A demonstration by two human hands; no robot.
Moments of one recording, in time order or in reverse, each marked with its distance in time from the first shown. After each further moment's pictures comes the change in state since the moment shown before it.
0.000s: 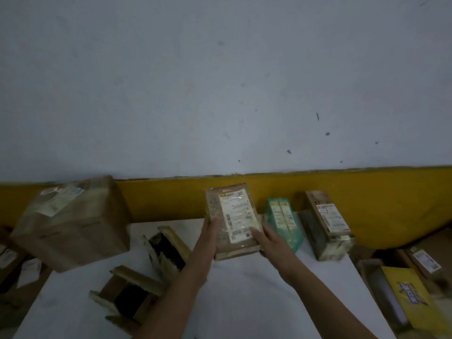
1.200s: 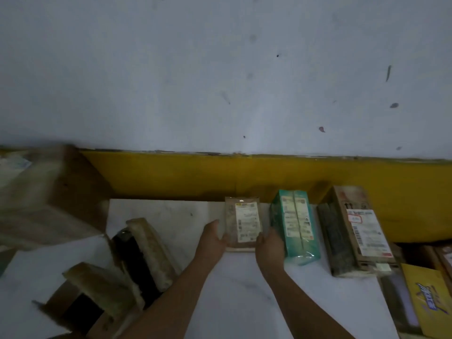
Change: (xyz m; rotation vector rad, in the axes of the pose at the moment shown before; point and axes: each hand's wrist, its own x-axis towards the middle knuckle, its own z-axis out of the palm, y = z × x) left_hand 0.184 -0.121 0.016 0.753 0.210 -0.149; right_hand 0.210 0.164 -0.012 -0.696 0.300 0.285
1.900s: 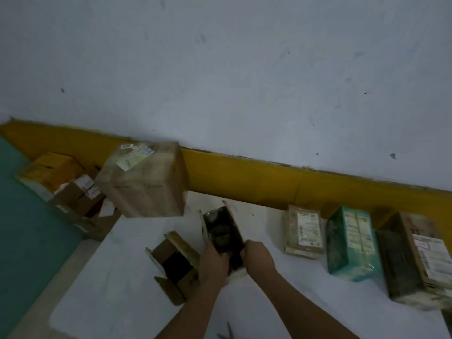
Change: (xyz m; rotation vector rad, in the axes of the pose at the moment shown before) left_hand -0.130 -0.100 -0.127 -0.096 0.375 -0.301; right_hand -0.157 -0.126 0.070 -0.310 -0.407 -0.490
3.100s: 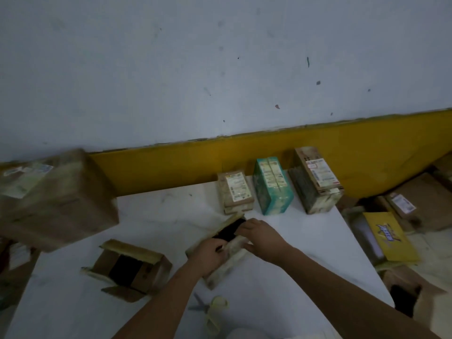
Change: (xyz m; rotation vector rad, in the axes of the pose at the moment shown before) left_hand -0.059 0.002 0.062 0.369 -0.731 0.667; right_hand -0.129 0.152 -0.033 -0.203 0.219 -0.310
